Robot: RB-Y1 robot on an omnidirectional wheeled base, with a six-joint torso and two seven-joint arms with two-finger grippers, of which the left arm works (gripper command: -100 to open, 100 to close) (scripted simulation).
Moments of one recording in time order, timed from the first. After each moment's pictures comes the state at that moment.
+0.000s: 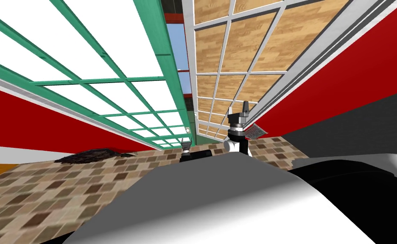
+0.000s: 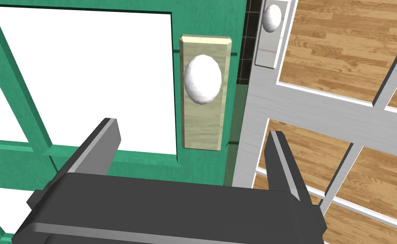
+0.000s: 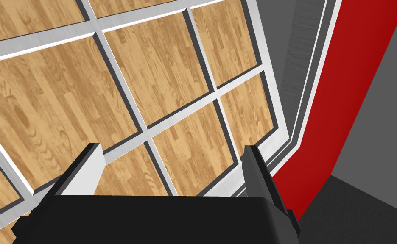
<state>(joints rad) 0.19 0.11 -0.66 -1.02 0.71 -0.94 1.06</state>
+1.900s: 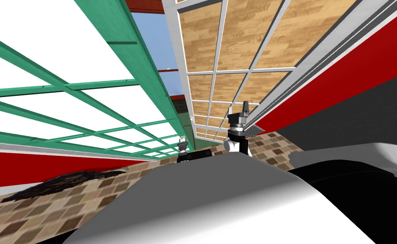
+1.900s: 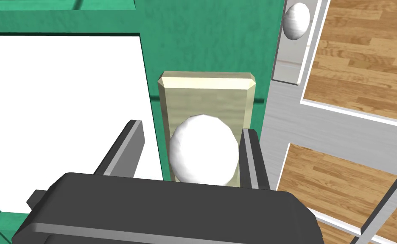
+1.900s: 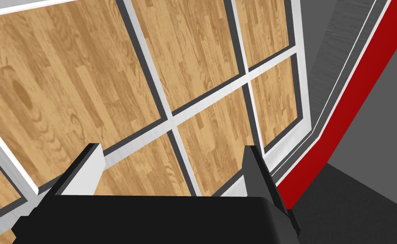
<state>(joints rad) 0.16 0.11 -0.57 -0.92 0.73 -0.99 1.09</state>
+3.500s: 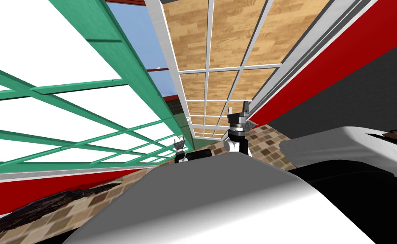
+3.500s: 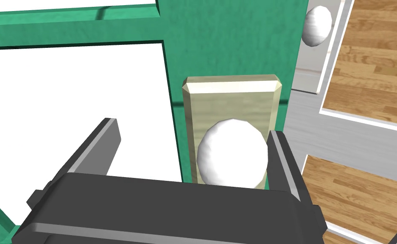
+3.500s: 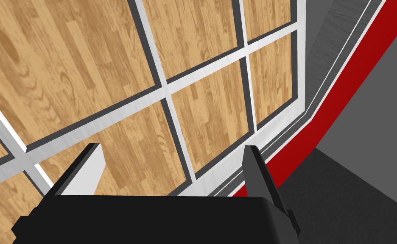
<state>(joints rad) 0.15 0.11 -0.46 -0.92 0.74 -0.99 1.07</state>
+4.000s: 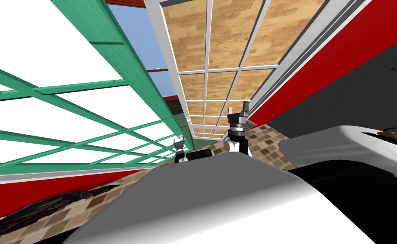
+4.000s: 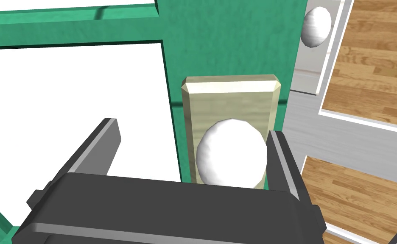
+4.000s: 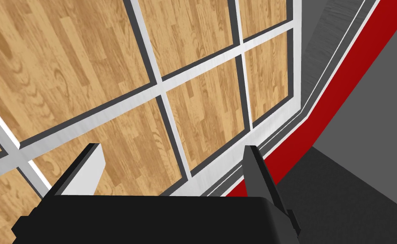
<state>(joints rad) 0.13 0.10 -0.45 -0.90 0.74 -0.99 1.08</state>
